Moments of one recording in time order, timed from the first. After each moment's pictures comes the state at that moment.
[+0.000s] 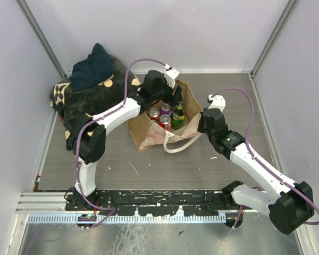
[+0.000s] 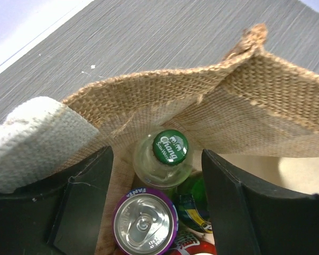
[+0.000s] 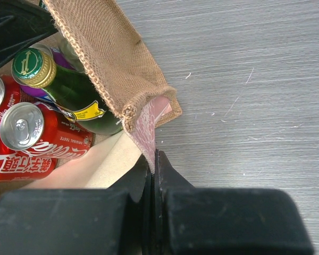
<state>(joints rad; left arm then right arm) -0.66 2.00 1.65 -0.01 0.23 0.03 0.50 1.04 0.78 -0.26 0.41 0.40</state>
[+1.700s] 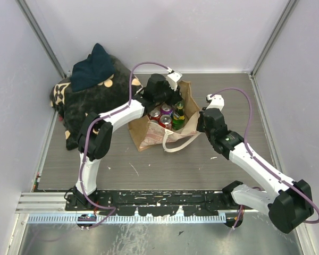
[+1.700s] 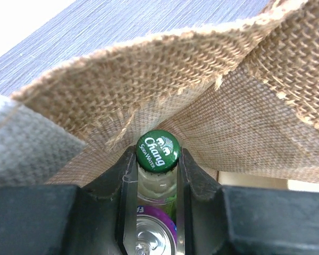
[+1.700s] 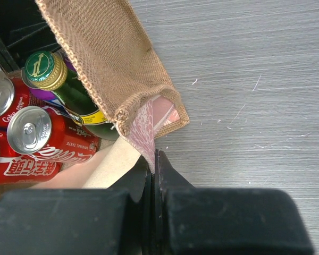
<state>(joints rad) -0.66 2.09 1.65 0.08 0.25 0.01 0.50 1.05 0.76 -0.21 0.39 0.38</state>
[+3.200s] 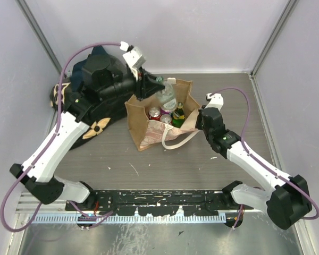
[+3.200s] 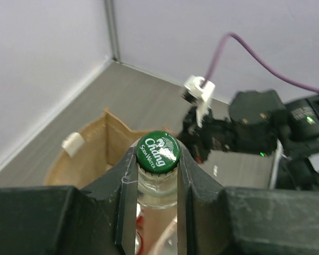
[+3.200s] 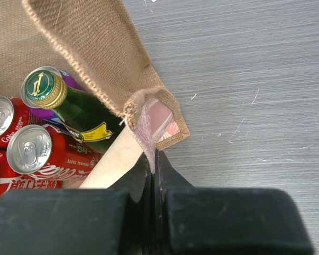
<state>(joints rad) -0.65 1.42 1.73 -0.34 0.45 -0.01 0.50 1.11 0.75 -0.10 0.43 0.38</state>
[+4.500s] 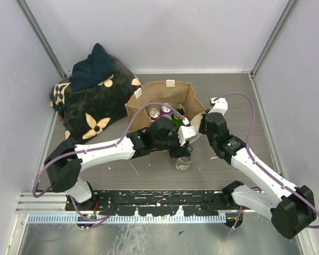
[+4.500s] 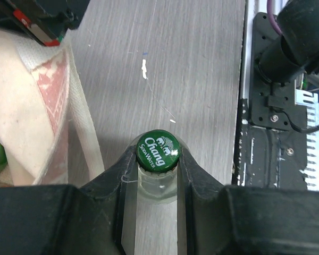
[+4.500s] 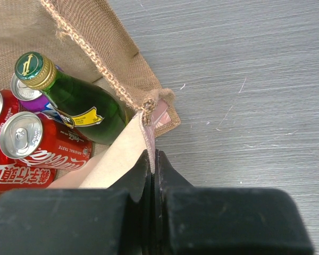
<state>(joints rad) -1.06 1.58 1.09 0.00 0.38 0.08 0.51 0.98 0.69 -0.16 0.45 0.38</state>
